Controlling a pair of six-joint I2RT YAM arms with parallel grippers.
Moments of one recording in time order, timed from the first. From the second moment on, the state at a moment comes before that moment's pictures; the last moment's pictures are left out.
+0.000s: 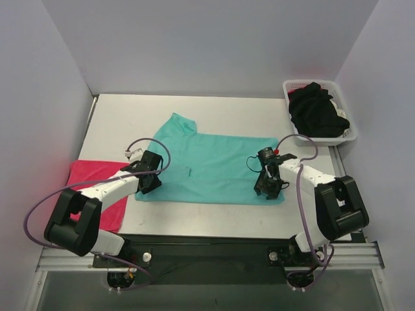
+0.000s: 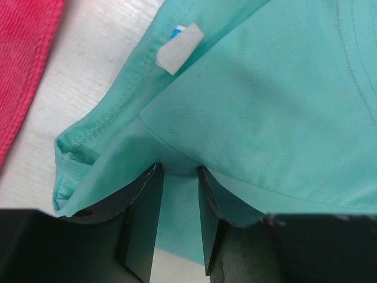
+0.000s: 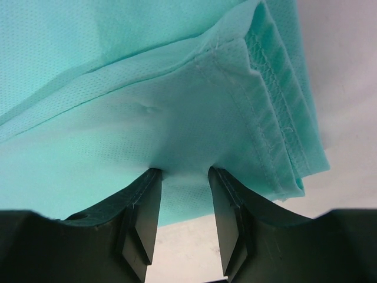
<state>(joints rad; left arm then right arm) -0.41 1.42 0.70 -0.41 -0.37 -0.88 0.35 1.53 0.80 -0.67 0.16 0.78</state>
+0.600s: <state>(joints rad) -0.41 1.12 0.64 -0.54 -0.35 -0.88 0.45 1.26 0.67 -0.85 0.23 0.85</state>
